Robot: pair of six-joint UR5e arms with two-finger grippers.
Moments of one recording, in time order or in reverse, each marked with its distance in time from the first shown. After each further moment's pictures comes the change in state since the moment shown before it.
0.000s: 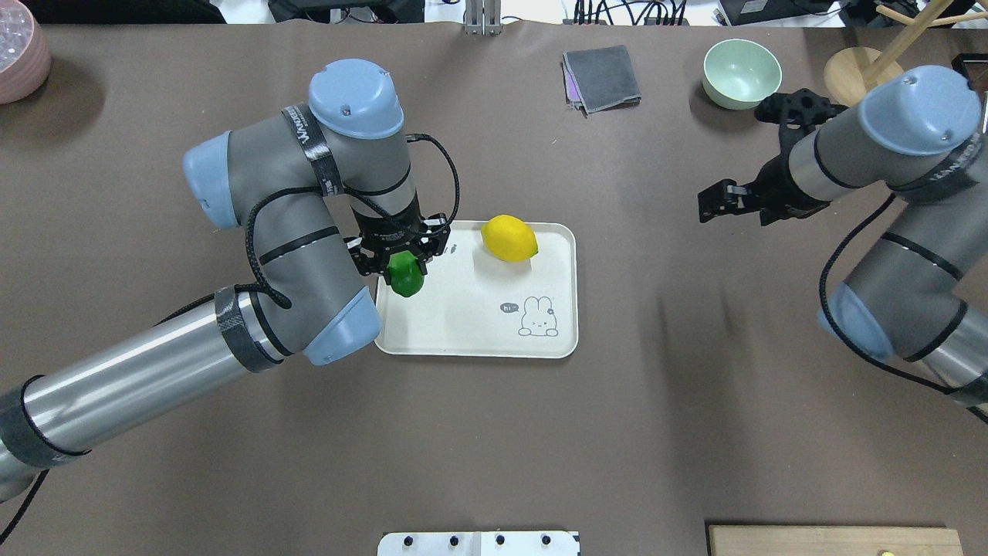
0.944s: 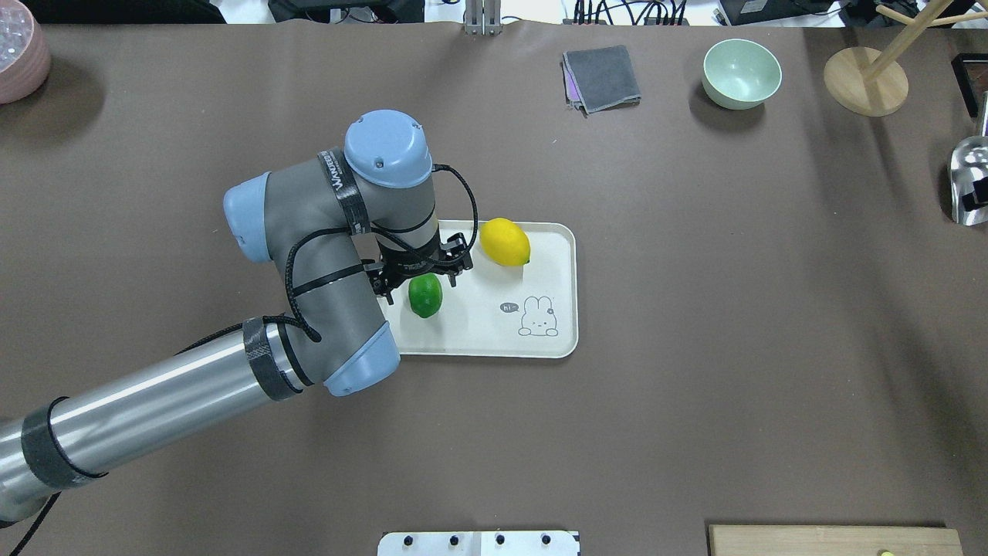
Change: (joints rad) left arm 0.047 0.005 0.028 -0.066 0.065 -0.046; right arm 0.446 -0.268 0.061 -0.172 0.147 -0.593
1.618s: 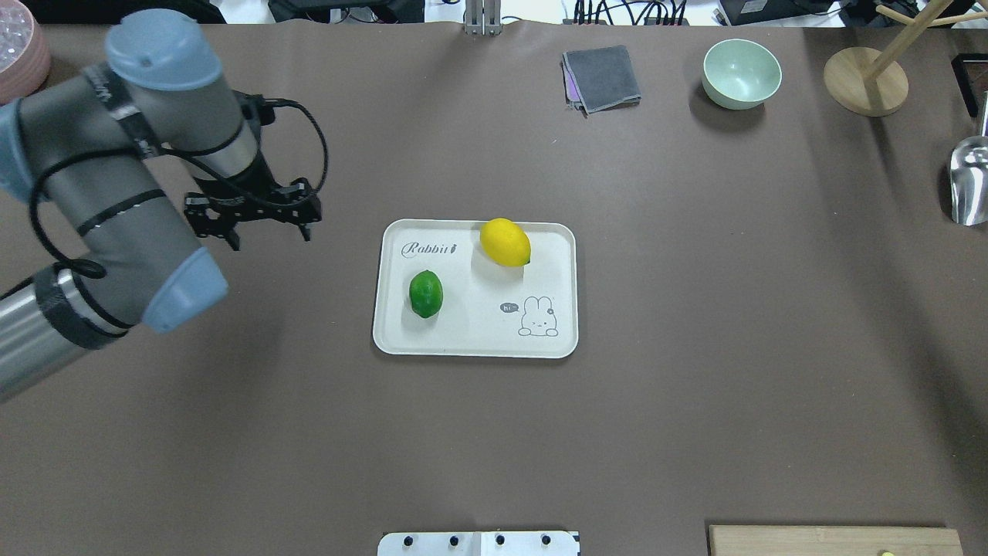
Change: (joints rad) left arm -0.263 0.308 -0.271 0.147 -0.140 0.432; right arm 0.119 0.011 0.003 -0.199 -0.007 -0.155
